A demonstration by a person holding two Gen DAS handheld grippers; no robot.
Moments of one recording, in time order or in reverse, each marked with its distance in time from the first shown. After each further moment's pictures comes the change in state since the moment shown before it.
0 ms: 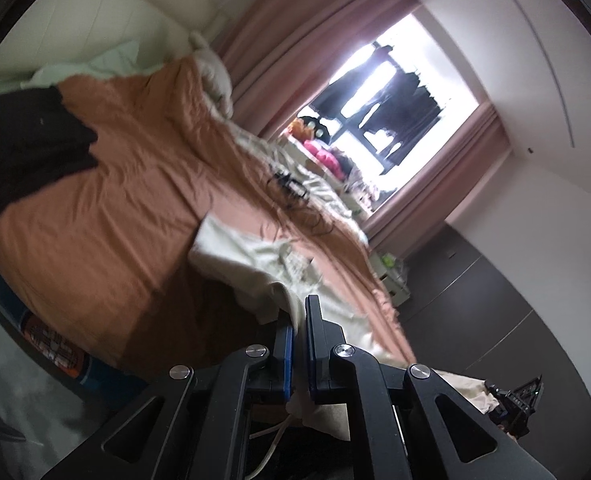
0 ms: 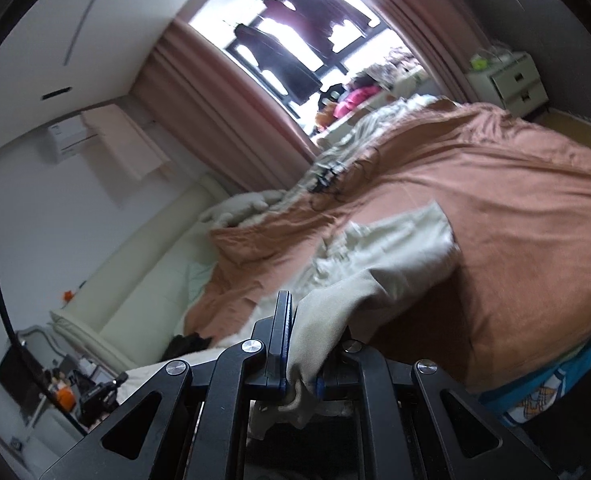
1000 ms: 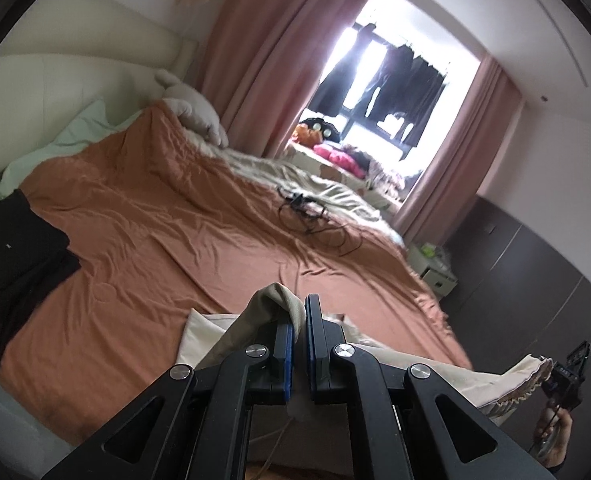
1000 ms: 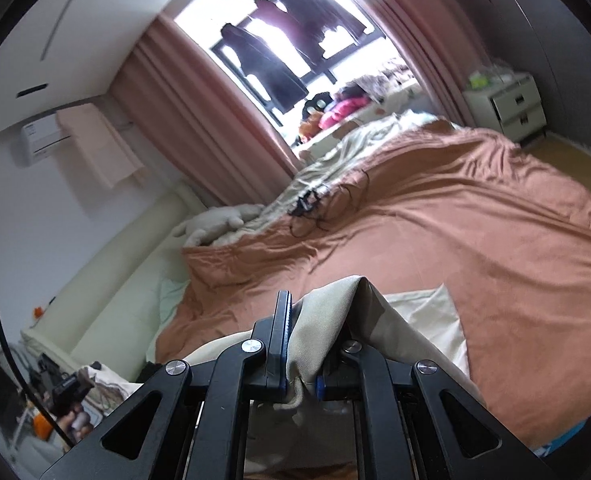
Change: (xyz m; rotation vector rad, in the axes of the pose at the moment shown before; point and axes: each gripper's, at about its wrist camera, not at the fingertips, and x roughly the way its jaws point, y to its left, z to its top) left arm 0.122 -0.050 0.102 0.214 0.024 0.167; right arm 0.101 -0.019 0.097 -0.011 0.009 -0.107
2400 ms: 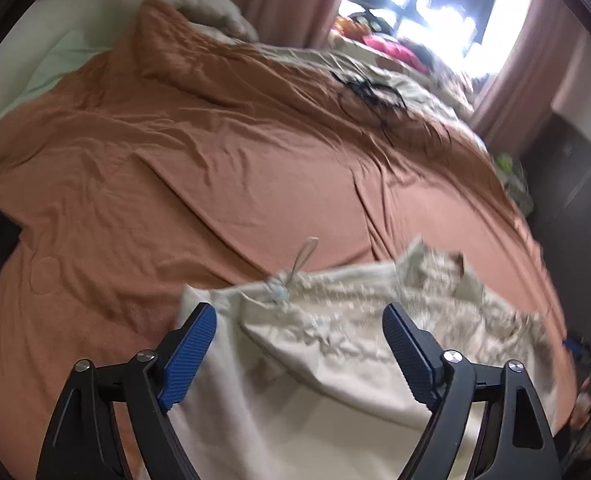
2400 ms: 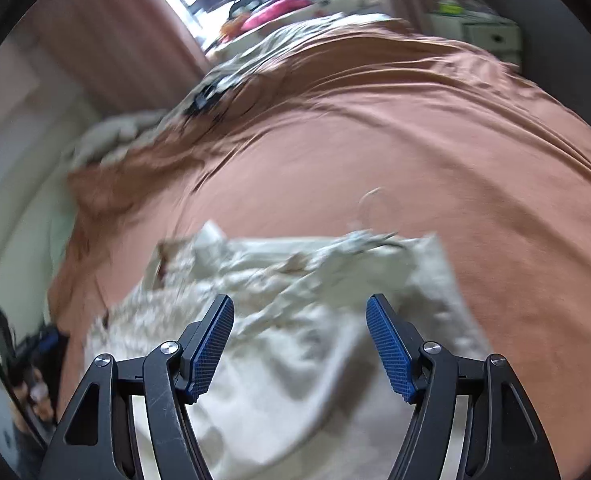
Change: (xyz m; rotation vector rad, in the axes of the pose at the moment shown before) left arm 0.278 0.048 -0.048 0.085 0.367 0.206; right arm 0.238 -0.055 -0.040 -0.056 0.351 -0.317
